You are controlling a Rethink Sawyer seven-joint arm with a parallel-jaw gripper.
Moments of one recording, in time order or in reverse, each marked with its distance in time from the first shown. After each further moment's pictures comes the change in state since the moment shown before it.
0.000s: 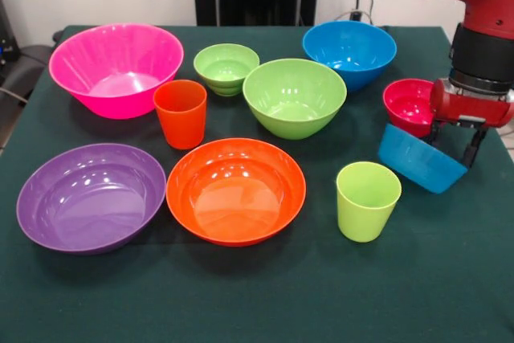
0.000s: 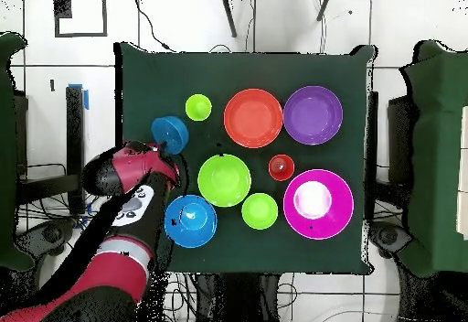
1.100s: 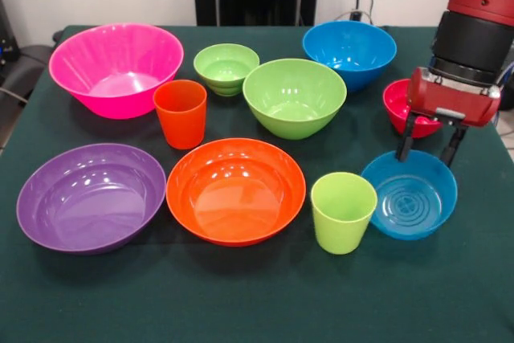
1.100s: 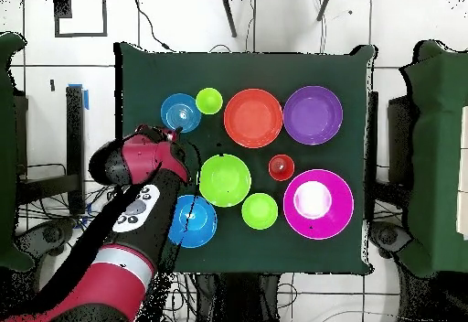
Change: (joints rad) arm -0.014 -0.019 -0.114 -0.025 0.051 0.000 0.010
